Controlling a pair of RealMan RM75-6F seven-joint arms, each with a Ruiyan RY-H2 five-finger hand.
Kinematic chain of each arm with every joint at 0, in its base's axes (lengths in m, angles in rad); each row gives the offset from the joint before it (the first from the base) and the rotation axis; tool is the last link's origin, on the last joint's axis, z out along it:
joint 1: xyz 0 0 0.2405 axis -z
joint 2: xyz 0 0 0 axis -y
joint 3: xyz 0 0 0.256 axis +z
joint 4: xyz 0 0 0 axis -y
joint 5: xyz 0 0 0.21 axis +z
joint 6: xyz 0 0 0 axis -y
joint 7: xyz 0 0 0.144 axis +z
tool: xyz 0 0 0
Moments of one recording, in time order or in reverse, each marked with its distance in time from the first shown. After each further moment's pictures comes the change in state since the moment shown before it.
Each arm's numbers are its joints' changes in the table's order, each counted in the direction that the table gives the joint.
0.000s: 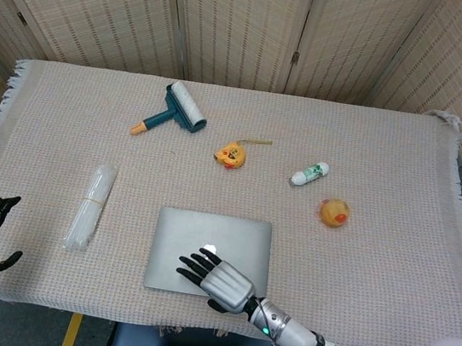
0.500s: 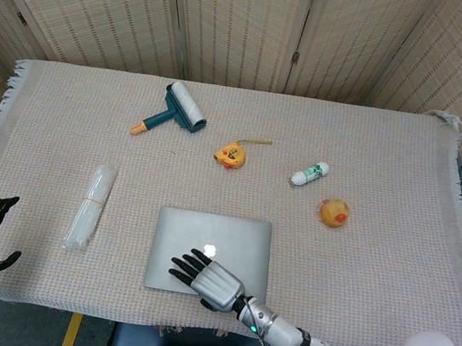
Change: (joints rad) left arm -0.001 0.007 0.002 -0.026 -0.007 0.007 -0.026; right arm -0.045 0.094 -0.008 -0.087 0.057 0.007 -0.069
